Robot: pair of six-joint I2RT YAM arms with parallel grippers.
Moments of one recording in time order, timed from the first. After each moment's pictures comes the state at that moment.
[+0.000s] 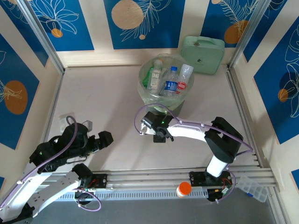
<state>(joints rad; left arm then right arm) -0.72 0.57 0.94 -1.21 0.05 -1.04 0.93 1.68 1.01 -0.58 0.40 -0.67</state>
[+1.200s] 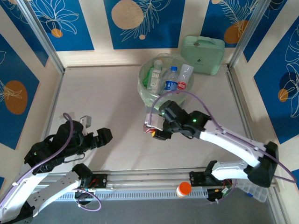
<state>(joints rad) -0.72 0.59 1.02 -1.17 0.03 -0.93 0.92 1.18 1.14 -0.83 -0.10 -0.44</state>
